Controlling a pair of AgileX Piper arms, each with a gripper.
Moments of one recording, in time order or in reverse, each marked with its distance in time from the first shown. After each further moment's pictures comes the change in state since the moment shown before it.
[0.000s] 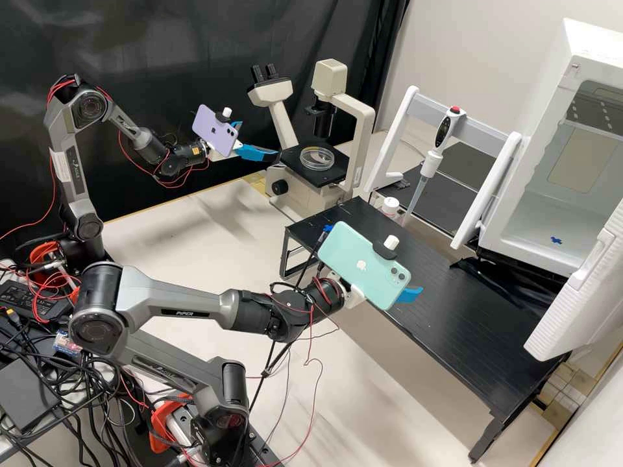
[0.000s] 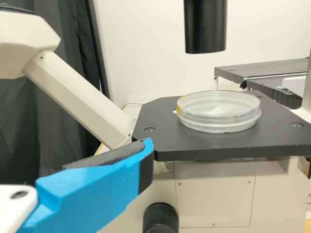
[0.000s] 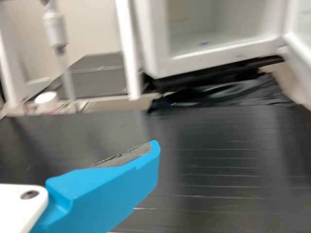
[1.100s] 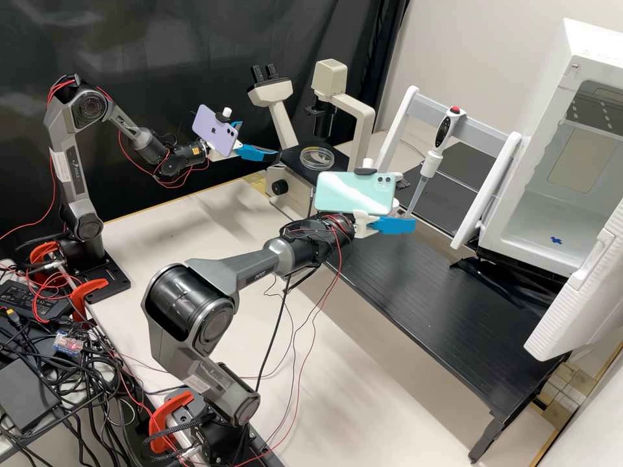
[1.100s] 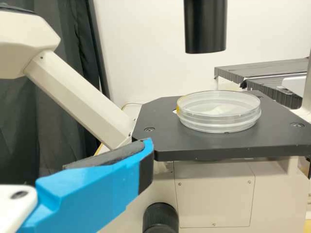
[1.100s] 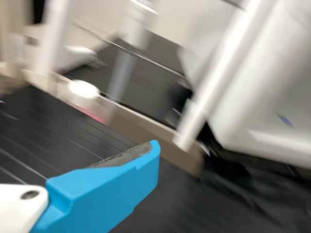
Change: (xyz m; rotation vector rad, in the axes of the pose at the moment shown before) left arm 0.000 0.000 0.000 0.000 0.000 0.000; right arm 0.103 -0.034 -0.073 -0.456 -0.042 -0.178
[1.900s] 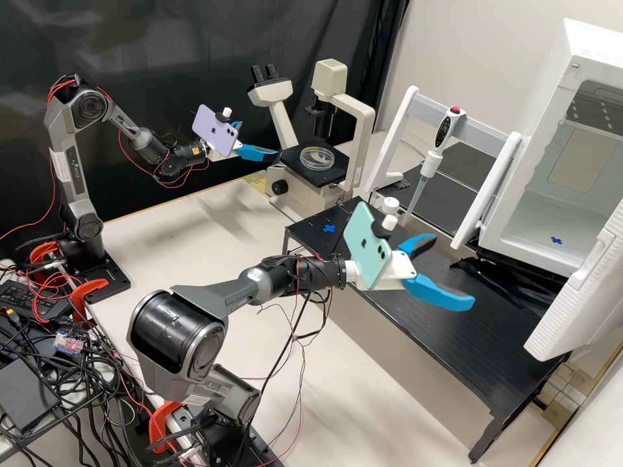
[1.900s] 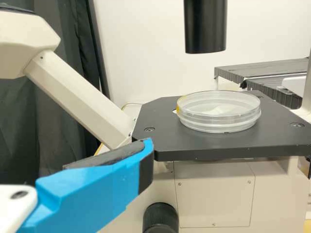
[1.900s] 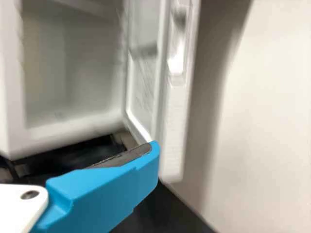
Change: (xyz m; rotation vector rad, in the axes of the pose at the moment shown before) left arm 0.000 0.000 0.000 0.000 0.000 0.000; right arm -0.059 -0.015 0.041 0.280 -0.231 0.786
